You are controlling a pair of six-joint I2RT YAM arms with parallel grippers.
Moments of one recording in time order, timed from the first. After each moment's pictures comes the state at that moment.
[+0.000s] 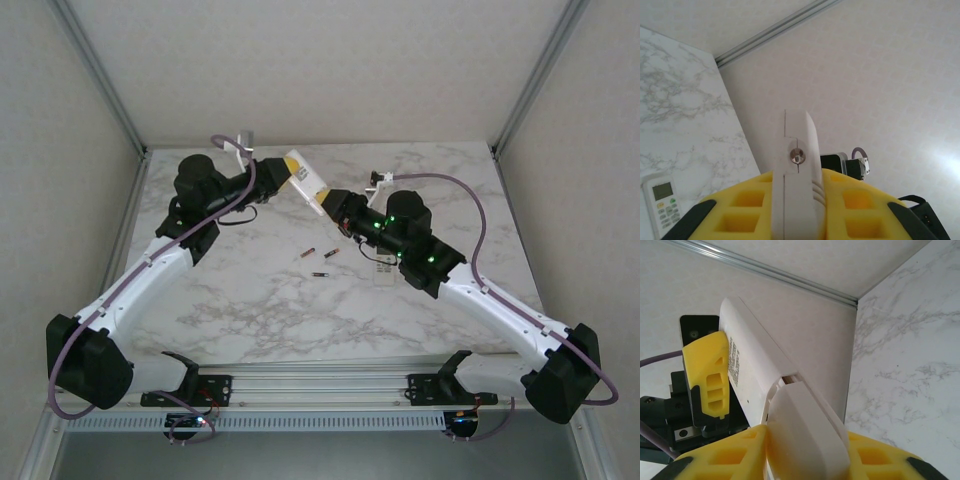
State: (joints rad) left arm -0.36 1.30 1.10 0.20 0.64 -1.08; right arm 0.75 1.18 0.99 0.08 -0.20 1.19
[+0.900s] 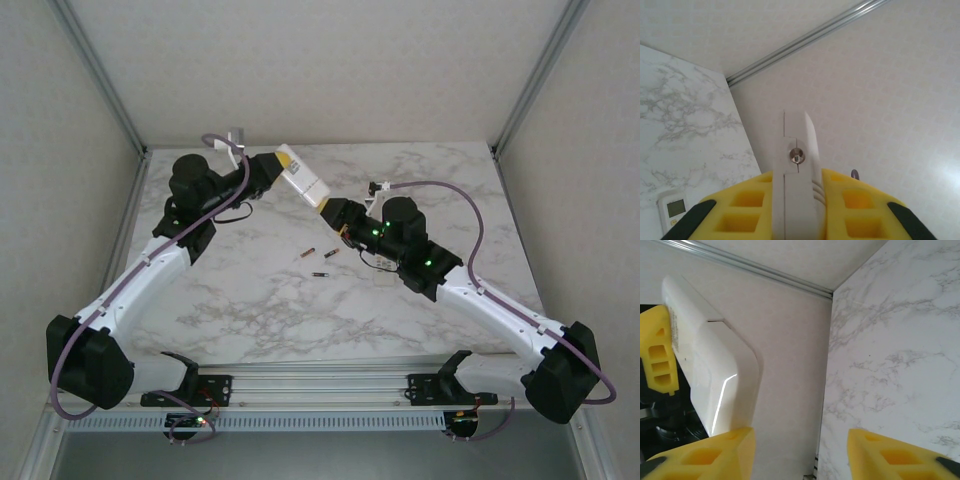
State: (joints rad) left arm -0.32 1.30 1.09 0.25 0.60 -1.09; right arm 0.75 1.19 0.94 0.06 -0.20 1.18
